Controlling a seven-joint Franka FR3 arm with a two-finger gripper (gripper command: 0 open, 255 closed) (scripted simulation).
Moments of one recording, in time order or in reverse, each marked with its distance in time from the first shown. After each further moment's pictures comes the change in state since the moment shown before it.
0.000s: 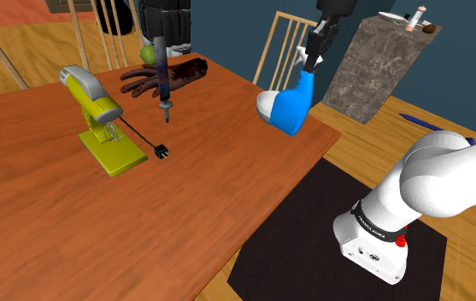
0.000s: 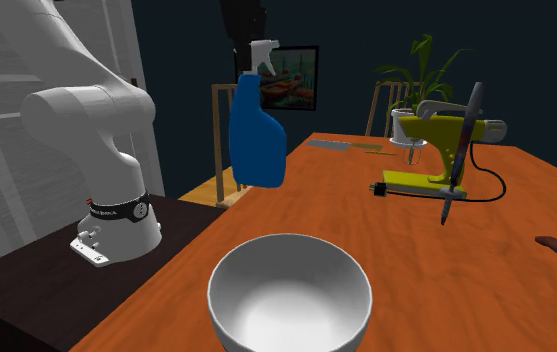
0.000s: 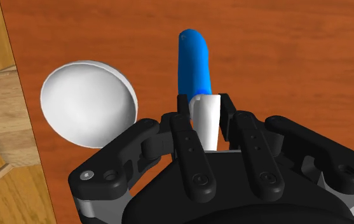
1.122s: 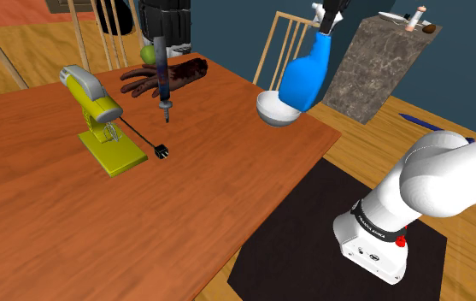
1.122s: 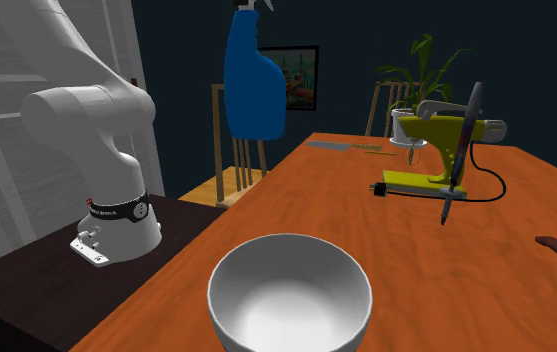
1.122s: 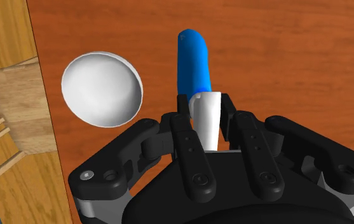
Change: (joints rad) arm -0.002 0.067 -0.002 0.282 -0.003 -0.215 0.002
